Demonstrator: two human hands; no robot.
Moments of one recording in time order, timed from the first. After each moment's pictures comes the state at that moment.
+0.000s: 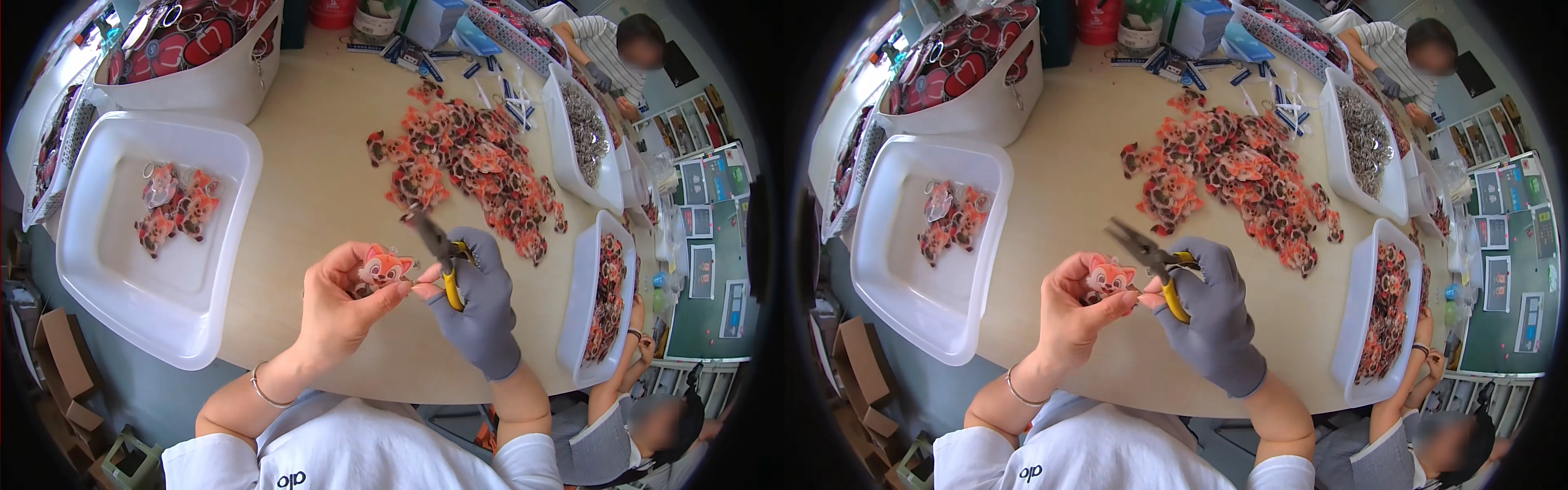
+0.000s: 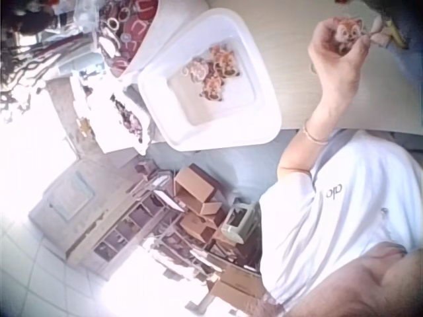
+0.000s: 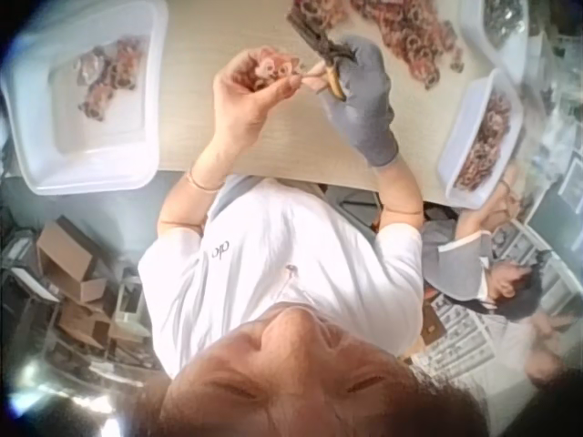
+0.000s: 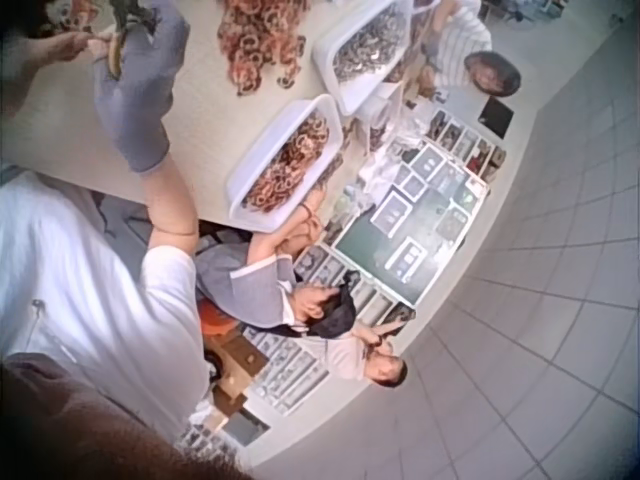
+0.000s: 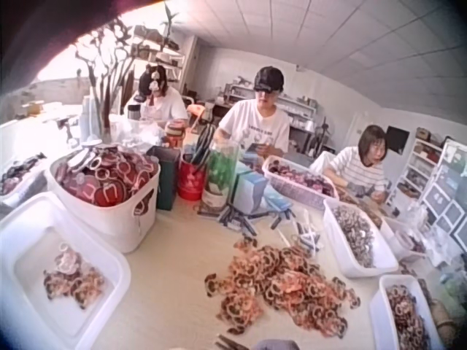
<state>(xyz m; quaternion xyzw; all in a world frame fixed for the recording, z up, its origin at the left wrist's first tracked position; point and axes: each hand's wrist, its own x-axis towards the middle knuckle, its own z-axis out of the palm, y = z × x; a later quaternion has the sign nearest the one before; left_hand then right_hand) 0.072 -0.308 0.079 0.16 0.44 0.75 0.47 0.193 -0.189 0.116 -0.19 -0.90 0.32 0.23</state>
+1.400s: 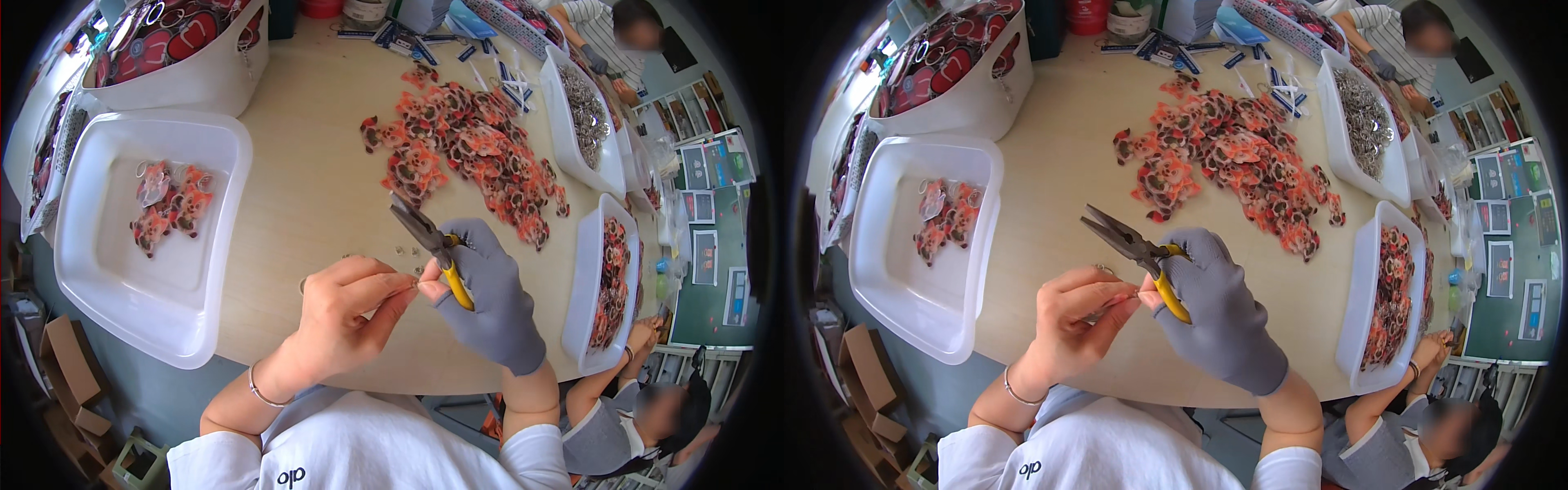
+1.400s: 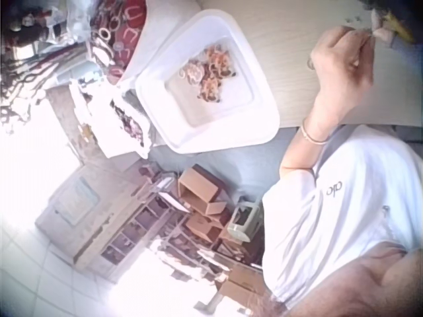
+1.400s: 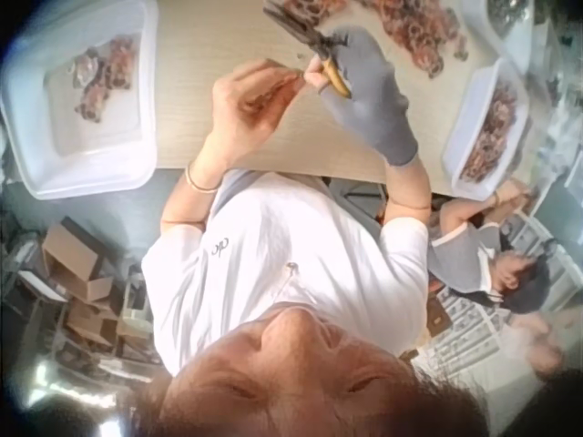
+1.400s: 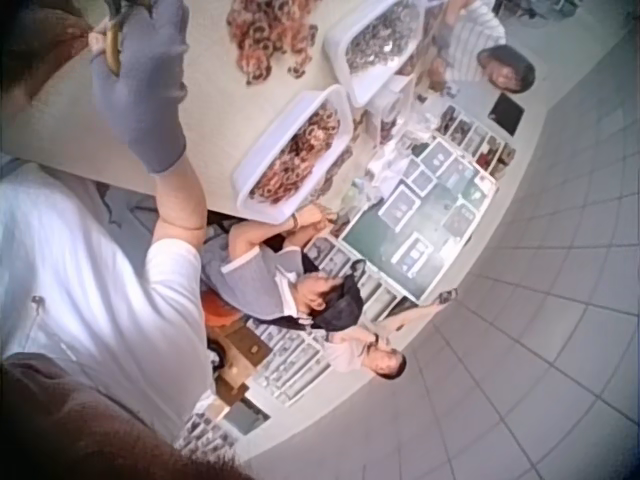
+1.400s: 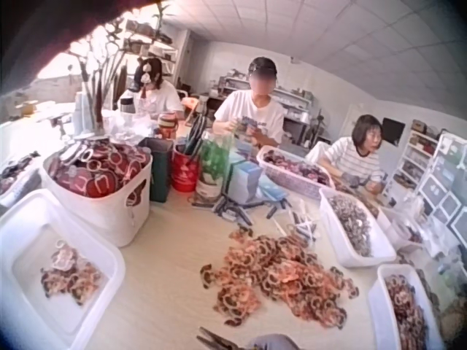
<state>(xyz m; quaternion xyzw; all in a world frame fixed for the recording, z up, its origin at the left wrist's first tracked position) 0.071 -0.313 0.080 0.49 0.61 0.60 0.15 0.195 -0.186 0.133 -0.18 -0.88 0.41 0.15</state>
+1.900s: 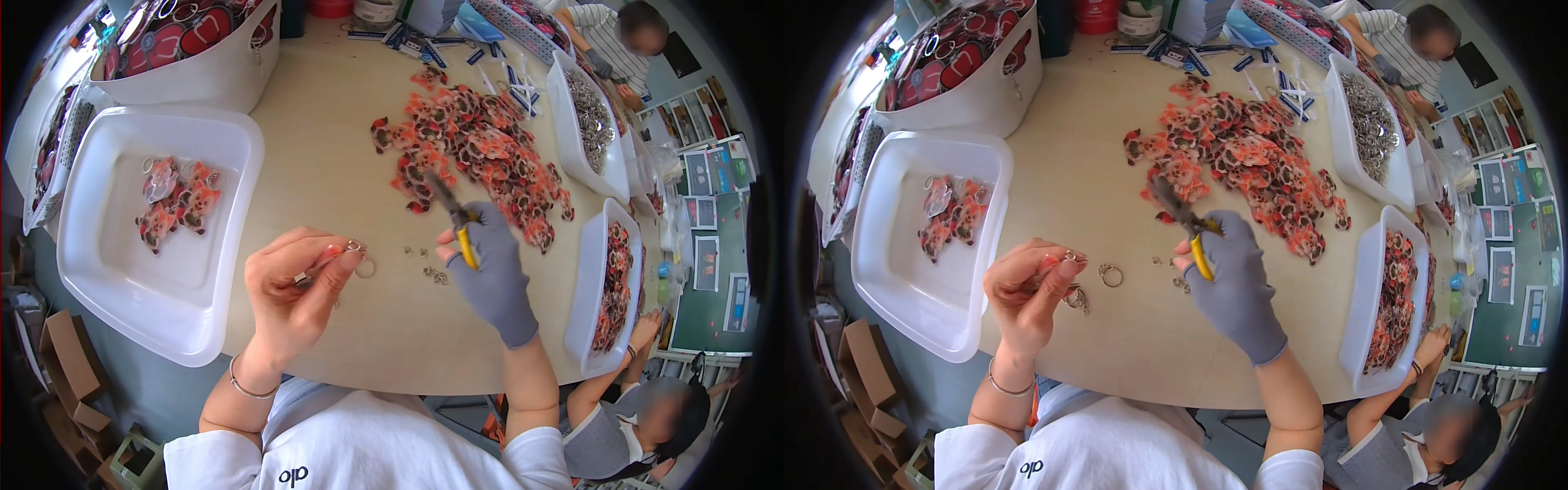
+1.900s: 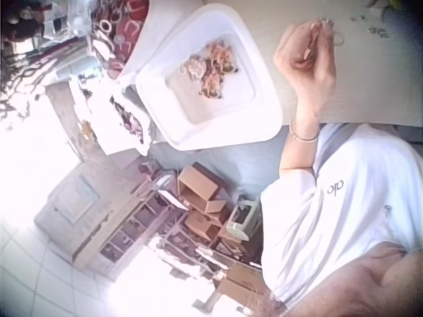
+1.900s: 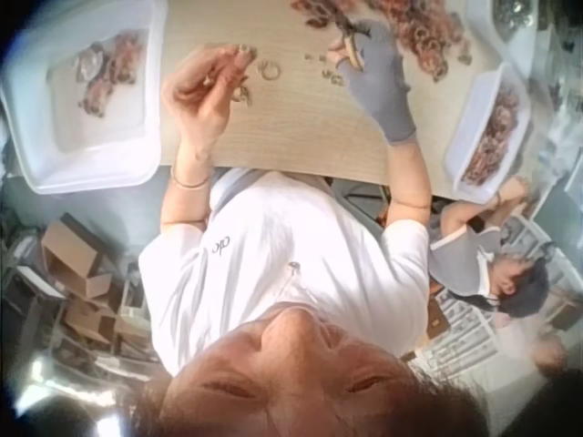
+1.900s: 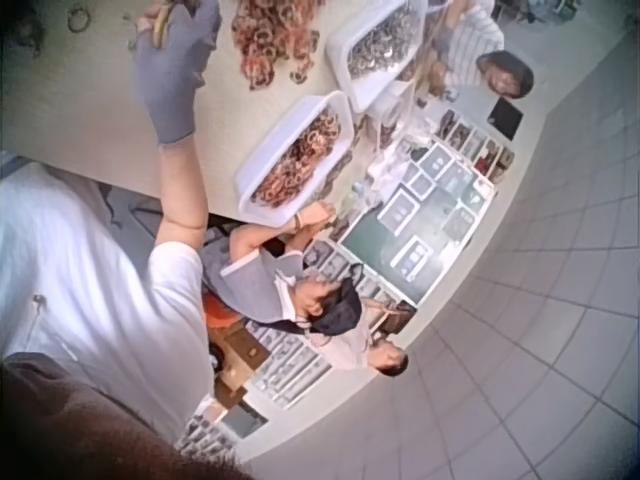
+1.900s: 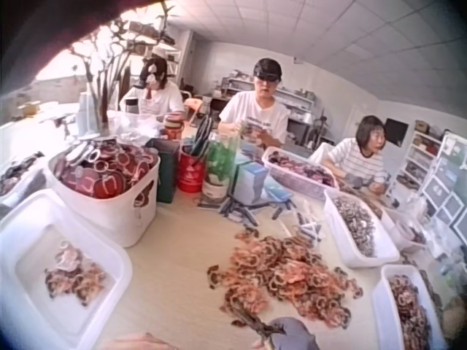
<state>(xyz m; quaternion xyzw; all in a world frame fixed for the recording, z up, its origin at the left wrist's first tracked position) 0.039 -0.330 0.086 0.33 0.60 0.70 0.21 0.193 -0.164 0.096 -0.28 -0.88 0.35 0.18</state>
